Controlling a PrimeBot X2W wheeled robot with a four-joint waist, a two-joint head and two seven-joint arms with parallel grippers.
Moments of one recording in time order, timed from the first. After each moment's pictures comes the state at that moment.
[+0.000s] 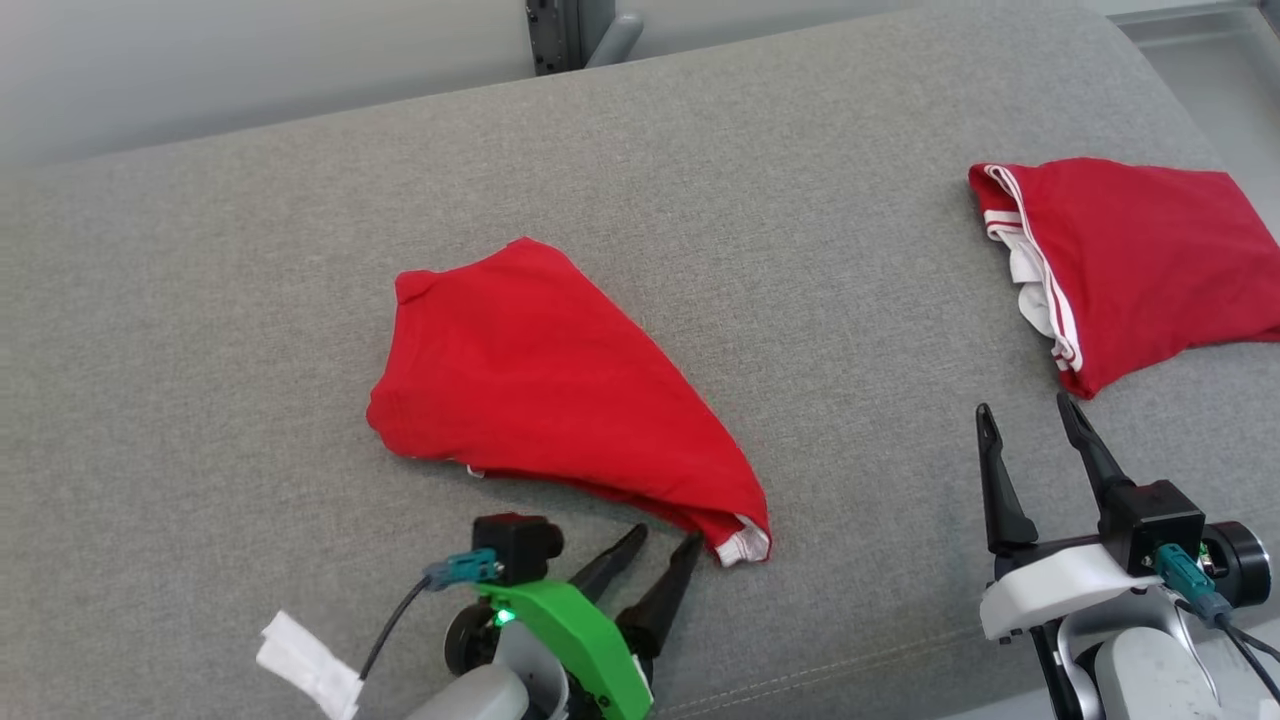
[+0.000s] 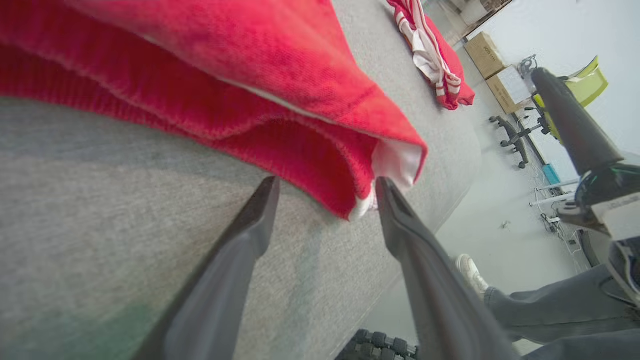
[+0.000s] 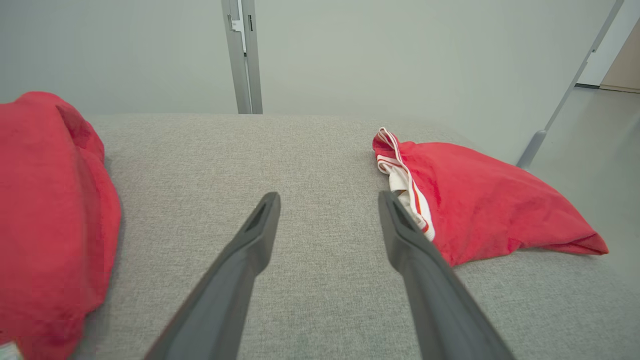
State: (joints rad) left arm -0.45 0.15 -1.03 0.55 -1.12 -0.10 -0.17; right arm -0.10 -0.05 -0.05 0.20 -0.01 0.13 -0.26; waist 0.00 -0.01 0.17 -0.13
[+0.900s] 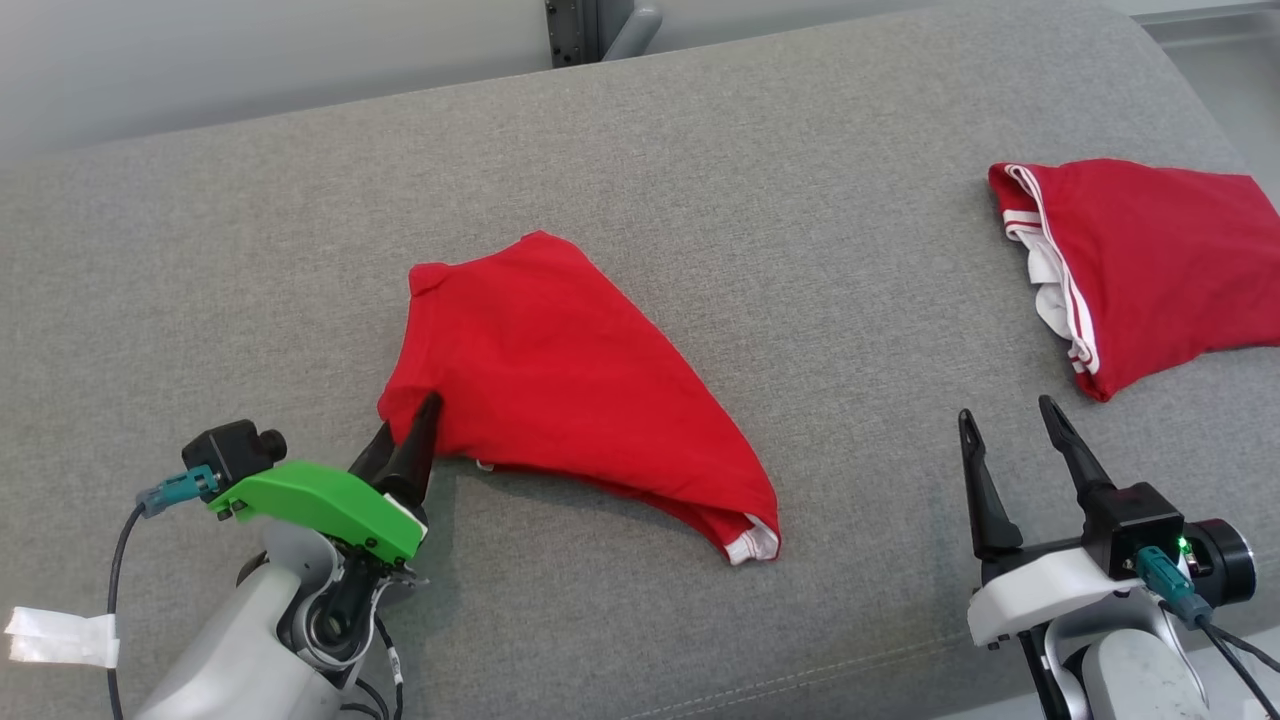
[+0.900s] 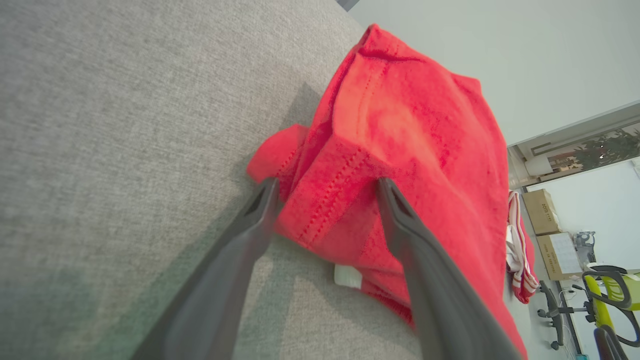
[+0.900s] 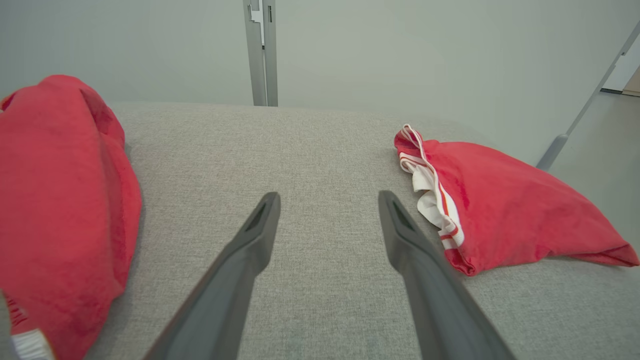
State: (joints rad) left arm -0.50 0.31 -0.66 0.64 -1.40 -0.10 -0.12; right arm -0.09 -0.05 -0.03 0.20 -0.03 0.13 -0.26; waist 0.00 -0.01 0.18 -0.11
